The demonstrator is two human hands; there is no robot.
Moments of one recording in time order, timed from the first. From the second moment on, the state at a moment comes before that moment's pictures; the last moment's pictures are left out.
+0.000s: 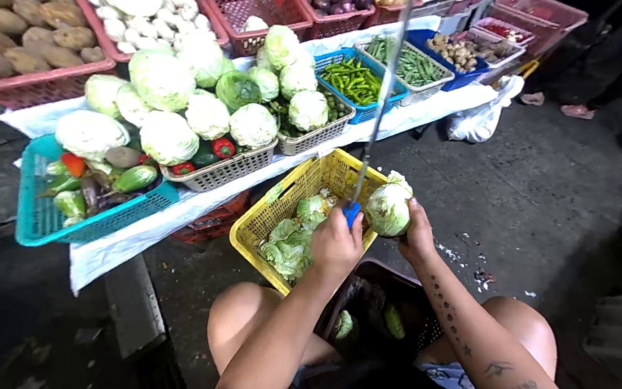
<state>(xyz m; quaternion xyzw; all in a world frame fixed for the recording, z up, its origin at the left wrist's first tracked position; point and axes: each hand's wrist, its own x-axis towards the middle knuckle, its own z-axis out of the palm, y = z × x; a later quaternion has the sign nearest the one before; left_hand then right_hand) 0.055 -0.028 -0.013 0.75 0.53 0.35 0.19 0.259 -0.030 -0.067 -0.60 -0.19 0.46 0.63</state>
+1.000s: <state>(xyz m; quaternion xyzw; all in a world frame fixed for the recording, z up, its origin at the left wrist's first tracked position) 0.032 -0.003 0.014 0.73 0.59 0.08 0.32 0.253 -0.035 -0.100 -0.48 -0.20 0.61 0.59</state>
